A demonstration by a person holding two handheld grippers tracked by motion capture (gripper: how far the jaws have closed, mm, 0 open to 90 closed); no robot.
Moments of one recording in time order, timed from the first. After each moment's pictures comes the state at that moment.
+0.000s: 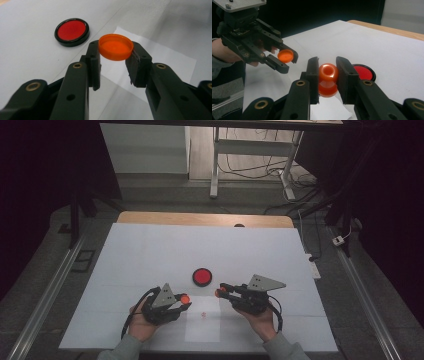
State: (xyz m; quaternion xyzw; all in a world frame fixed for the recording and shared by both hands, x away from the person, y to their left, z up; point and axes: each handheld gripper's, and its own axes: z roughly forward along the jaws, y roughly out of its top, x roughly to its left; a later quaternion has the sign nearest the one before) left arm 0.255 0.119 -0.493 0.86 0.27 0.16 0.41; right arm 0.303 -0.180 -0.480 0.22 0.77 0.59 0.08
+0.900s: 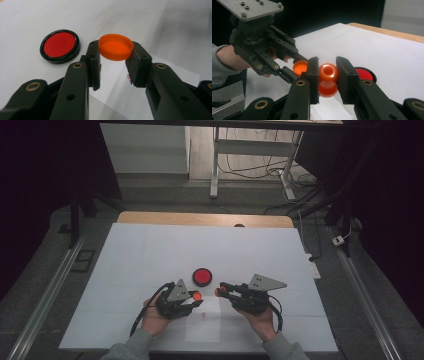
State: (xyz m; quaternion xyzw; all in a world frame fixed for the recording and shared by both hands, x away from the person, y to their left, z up) left arm 0.274 0.091 -0.494 0.86 0.25 0.14 0.41; right arm 0.303 -0.179 -0.477 0.22 0.77 0.60 0.08
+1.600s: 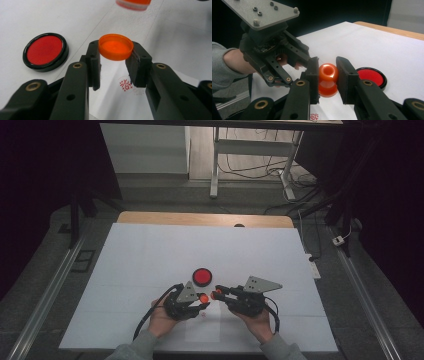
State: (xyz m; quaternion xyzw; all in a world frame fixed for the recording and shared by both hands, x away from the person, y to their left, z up) left arm 0.277 0.071 -0.501 0.87 0.23 0.13 0.41; right arm 0.298 -0.169 -0.480 0.20 0.77 0.59 0.07
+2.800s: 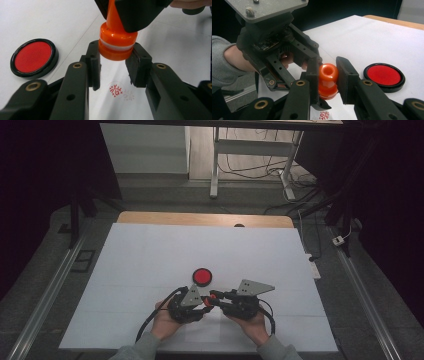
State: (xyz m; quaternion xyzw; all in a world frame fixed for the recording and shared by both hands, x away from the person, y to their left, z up) left arm 0.271 0.061 -0.501 0.88 0.22 0.13 0.41; right arm 0.294 -0.157 -0.488 0.19 0.79 0.58 0.05
